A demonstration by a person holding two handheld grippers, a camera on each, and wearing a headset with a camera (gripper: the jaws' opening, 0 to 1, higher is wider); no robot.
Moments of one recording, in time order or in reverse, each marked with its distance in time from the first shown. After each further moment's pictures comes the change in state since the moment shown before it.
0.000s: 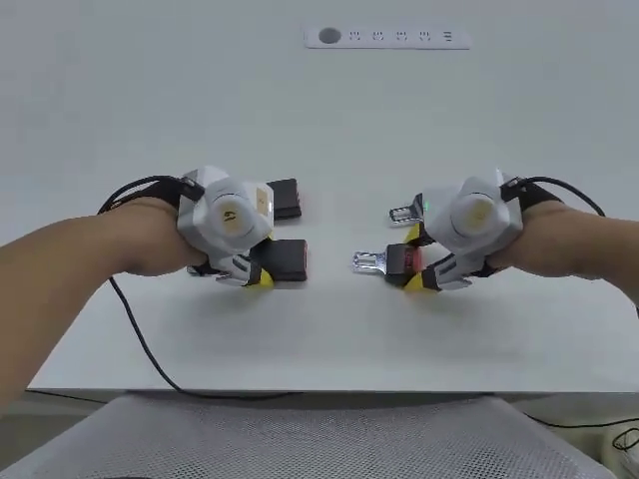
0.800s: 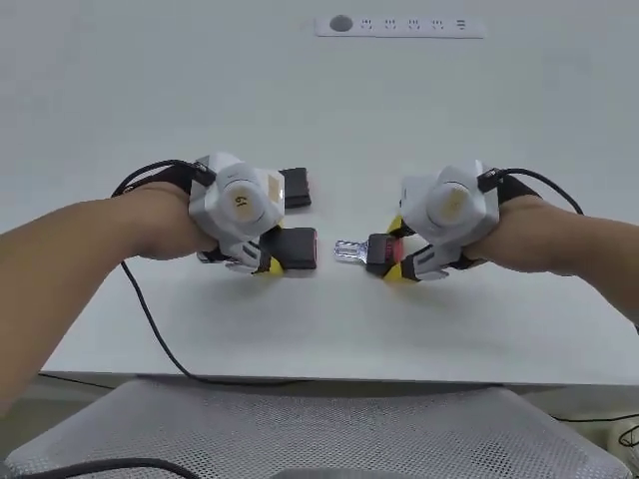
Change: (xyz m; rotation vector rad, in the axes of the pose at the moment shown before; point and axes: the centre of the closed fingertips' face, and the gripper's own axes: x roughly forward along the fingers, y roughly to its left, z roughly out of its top) left arm 0.001 0.000 0.003 0.010 0.000 0.000; right arm 0.019 0.004 0.038 0.017 -0.034 -0.012
